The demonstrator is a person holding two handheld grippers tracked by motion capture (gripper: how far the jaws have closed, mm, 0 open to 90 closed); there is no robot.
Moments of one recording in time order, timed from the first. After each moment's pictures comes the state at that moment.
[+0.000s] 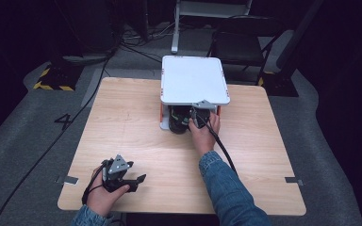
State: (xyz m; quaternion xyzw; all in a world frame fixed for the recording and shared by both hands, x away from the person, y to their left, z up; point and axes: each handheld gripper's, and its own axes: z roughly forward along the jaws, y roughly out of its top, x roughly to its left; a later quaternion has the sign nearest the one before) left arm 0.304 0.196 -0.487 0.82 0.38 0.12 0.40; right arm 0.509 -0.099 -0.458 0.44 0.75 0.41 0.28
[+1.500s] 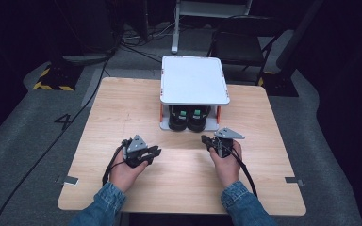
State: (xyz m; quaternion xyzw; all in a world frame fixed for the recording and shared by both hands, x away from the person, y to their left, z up) left arm 0.380 0.146 -0.477 0.80 0.35 0.14 0.47; right arm 0.415 -0.168 -0.476 0.42 0.75 0.46 0.20
